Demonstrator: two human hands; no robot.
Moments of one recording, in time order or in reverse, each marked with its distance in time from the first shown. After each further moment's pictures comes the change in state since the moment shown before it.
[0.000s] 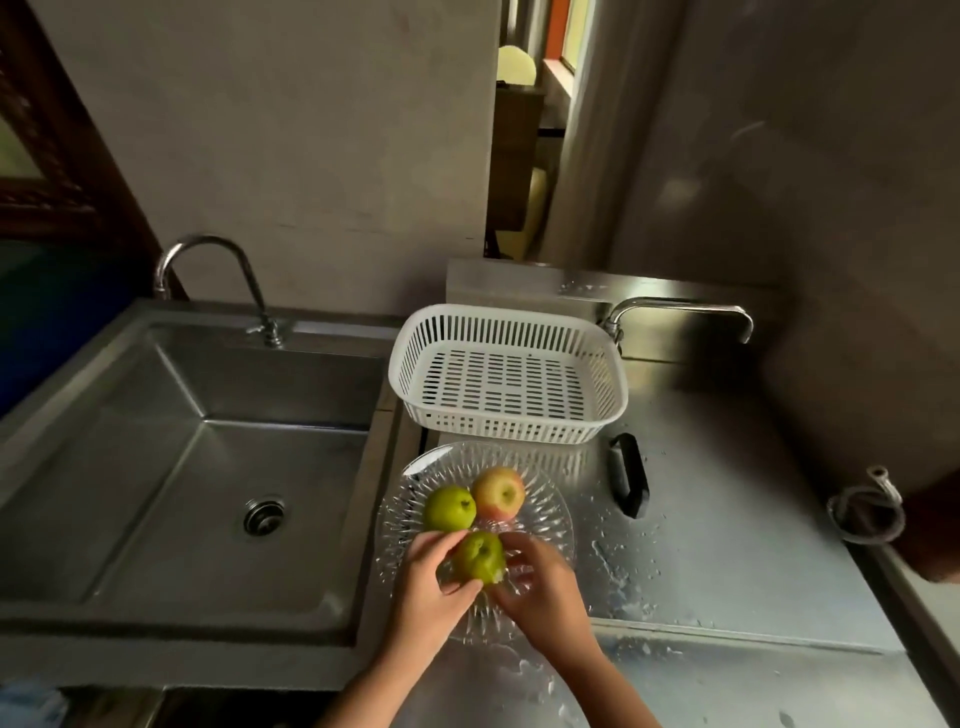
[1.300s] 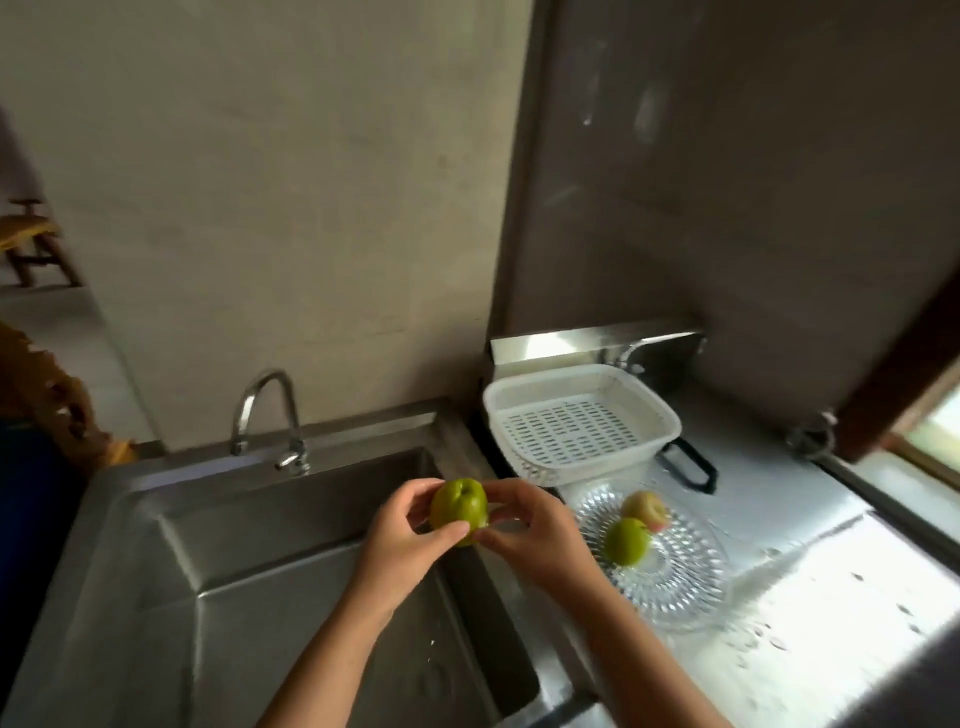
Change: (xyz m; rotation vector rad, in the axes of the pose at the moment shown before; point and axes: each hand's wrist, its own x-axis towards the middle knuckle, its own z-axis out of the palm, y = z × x) left_hand 0.175 -0.026 -0.351 -0.298 -0.497 0.151; right_hand 0.097 -0.314 0.187 0.065 0.324 0.086
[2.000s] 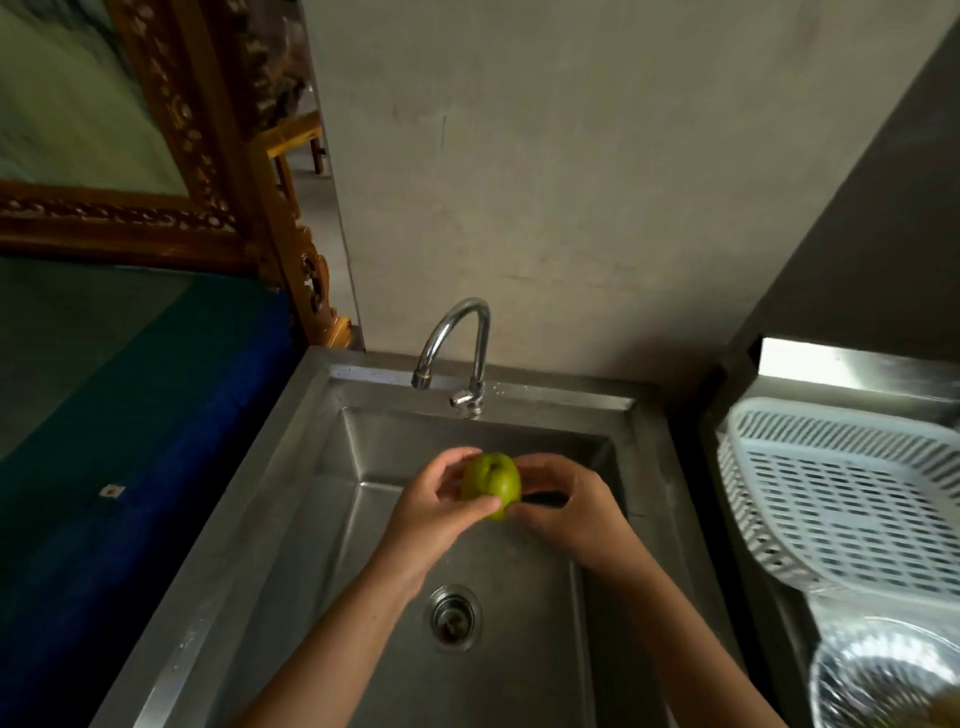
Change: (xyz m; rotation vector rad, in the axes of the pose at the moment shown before) left_hand 0.050 -0.080 -0.103 -0.284 0.413 -0.256; right_hand 0.146 0.045 0.154 0.071 -0.534 -0.135
